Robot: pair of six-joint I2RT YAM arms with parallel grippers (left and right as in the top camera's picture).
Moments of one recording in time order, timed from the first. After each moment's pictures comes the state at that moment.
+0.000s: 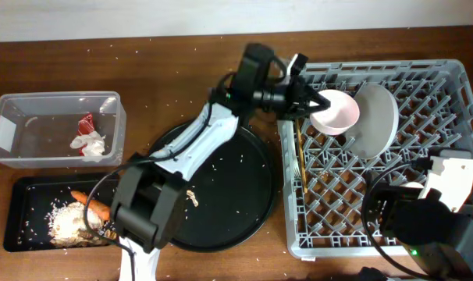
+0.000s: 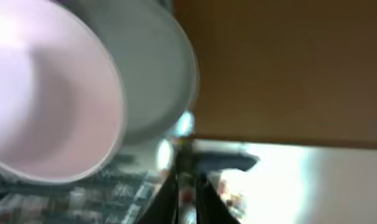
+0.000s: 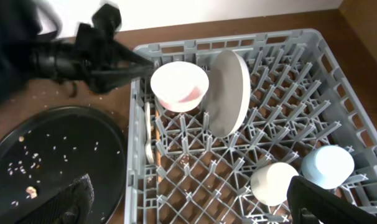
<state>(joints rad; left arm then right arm) -0.58 2.11 1.70 -0.06 1.01 -1.00 0.88 0.91 1.64 -1.63 0.71 0.76</state>
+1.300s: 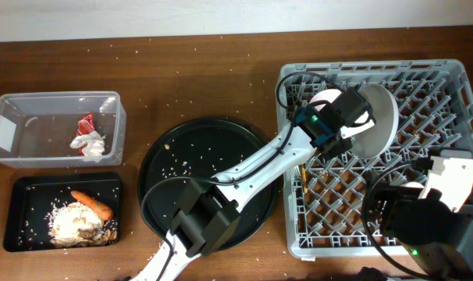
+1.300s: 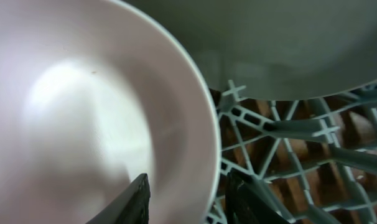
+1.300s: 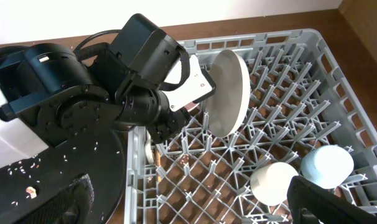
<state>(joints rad) -0.93 2.35 2.19 -0.85 -0.04 0.25 0.88 0.91 1.64 -1.63 0.71 0.76</state>
